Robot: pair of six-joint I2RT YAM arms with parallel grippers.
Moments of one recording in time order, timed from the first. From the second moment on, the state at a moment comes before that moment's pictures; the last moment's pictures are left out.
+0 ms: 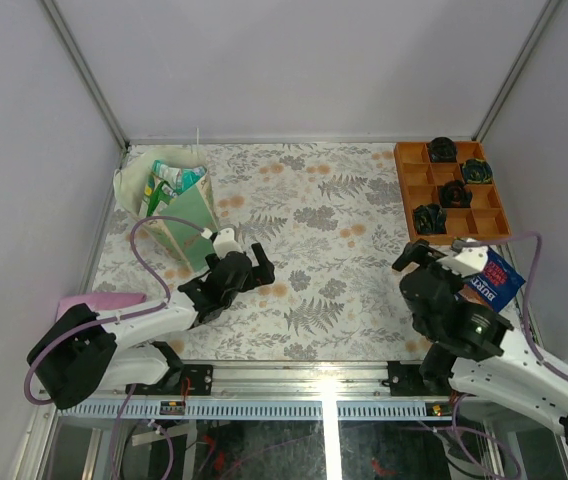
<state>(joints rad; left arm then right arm) -0.78 1.20 0.44 0.12 -0.42 -0.81 0.97 0.52 0.63 -0.63 1.22 0.83</state>
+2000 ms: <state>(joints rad) -0.77 1.16 0.44 0.12 -0.37 -0.79 -0.52 0.84 0.43 -0.55 0.41 0.85</state>
